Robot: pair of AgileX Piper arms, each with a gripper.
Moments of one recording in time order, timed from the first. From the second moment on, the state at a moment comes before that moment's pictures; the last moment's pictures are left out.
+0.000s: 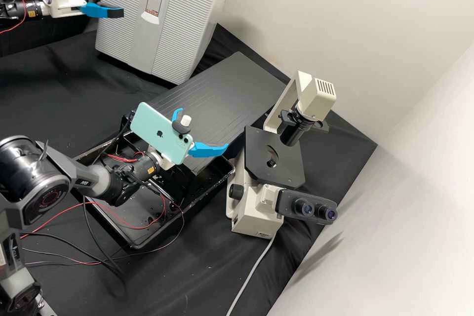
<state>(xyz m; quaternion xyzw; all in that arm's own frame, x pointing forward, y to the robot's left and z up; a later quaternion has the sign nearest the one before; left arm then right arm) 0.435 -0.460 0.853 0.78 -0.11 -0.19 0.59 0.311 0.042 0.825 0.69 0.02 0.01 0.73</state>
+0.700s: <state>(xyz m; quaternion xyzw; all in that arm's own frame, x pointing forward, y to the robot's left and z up) 0.429 -0.457 0.852 0.77 -0.13 -0.19 0.59 0.311 0.042 0.825 0.69 0.02 0.01 0.73</state>
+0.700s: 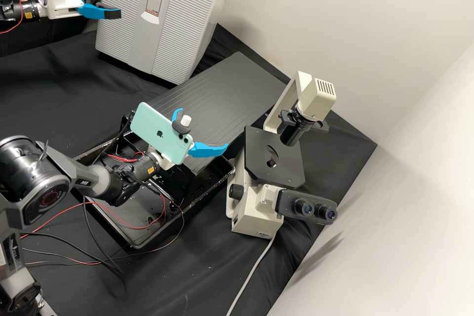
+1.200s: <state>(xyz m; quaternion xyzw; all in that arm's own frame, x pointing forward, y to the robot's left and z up) 0.422 -0.465 0.848 0.77 -0.17 -0.23 0.56 0.311 0.042 0.825 0.69 0.02 0.01 0.73</state>
